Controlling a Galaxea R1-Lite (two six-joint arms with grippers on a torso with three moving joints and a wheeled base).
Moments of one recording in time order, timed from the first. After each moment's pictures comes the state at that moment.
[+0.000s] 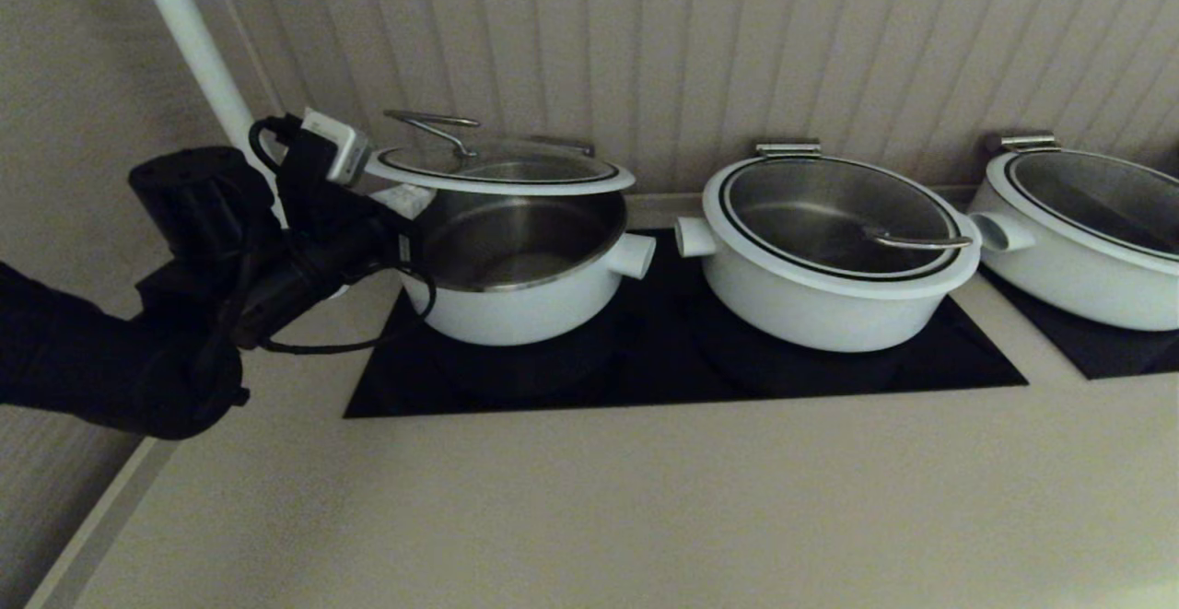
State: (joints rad) left arm -0.19 1.82 -0.87 -1.08 -0.19 0.24; right arm -0.01 0.00 0.00 0.00 0.06 -0.10
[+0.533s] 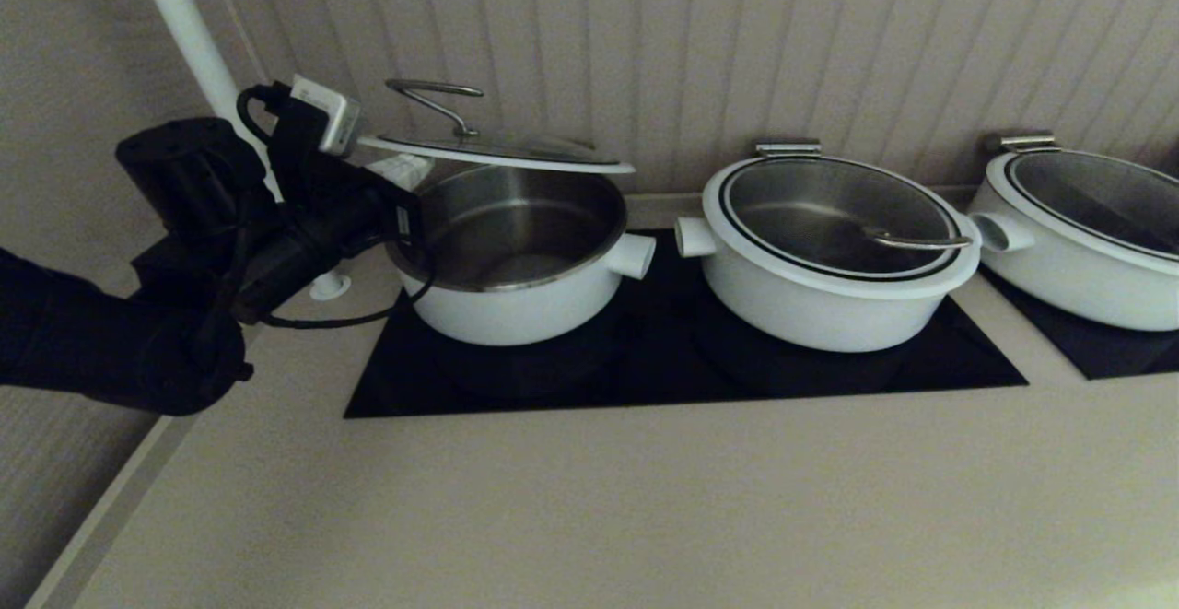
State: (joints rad) left arm -0.19 1.82 -0.94 -1.08 -0.19 0.24; right arm -0.01 0.00 0.00 0.00 0.06 -0.10
